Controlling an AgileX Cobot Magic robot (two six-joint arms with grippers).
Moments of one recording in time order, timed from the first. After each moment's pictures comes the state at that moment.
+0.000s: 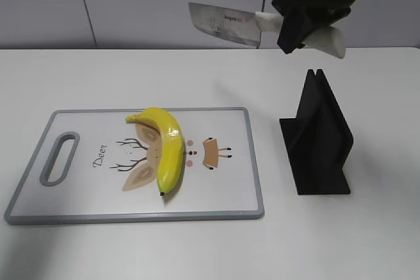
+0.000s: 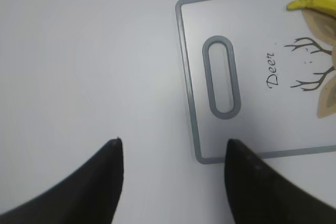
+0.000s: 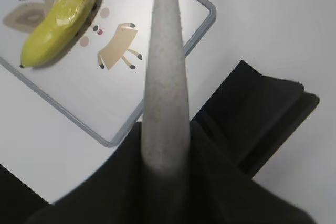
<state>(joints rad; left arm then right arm) -0.12 1.39 -1.29 0.02 1.19 0.14 0.40 1.82 -1.68 0.20 1.20 -0.28</state>
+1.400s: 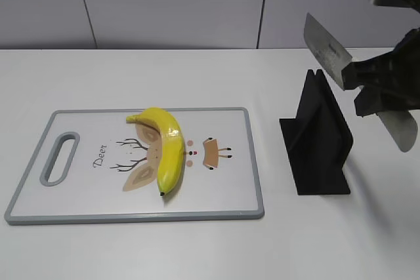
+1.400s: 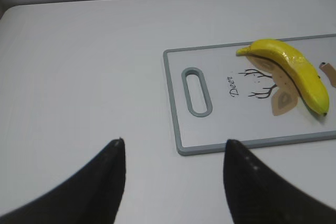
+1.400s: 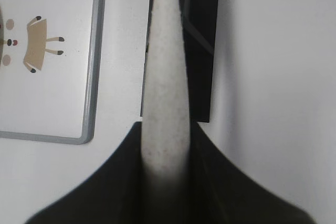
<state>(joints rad) -0.12 0.02 -0.51 -0.04 1.05 0.14 0.41 1.32 -0.93 -0.05 0.75 0.37</state>
